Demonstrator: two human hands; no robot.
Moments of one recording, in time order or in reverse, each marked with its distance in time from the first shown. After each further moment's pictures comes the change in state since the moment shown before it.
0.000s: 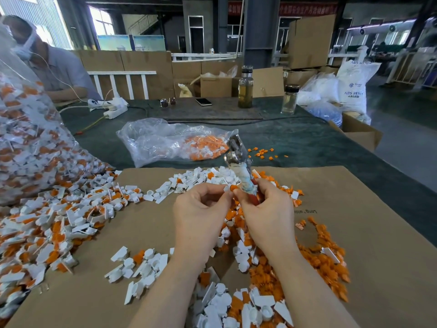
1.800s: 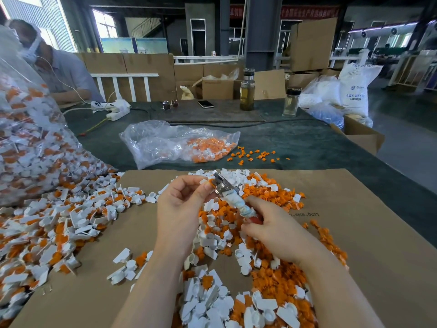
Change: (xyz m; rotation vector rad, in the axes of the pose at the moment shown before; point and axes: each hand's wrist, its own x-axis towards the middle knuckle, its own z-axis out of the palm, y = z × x) left_hand 0.017 -0.006 -0.028 -0.240 -0.038 0.141; right_hand 0.007 0.009 -0.030 -0.084 -0.673 -0.042
